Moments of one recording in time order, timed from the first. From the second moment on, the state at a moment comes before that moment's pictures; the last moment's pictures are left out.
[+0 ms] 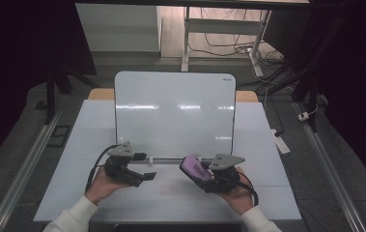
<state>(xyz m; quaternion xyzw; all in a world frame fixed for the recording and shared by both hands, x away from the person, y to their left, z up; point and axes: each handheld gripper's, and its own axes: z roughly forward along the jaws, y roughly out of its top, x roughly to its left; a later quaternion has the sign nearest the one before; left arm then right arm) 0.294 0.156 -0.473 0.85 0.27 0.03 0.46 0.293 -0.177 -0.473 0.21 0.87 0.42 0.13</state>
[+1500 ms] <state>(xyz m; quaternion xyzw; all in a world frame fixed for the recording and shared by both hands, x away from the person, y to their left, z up) 0.318 0.113 -0.480 0.84 0.28 -0.04 0.46 0.282 -0.162 -0.473 0.18 0.87 0.43 0.13</state>
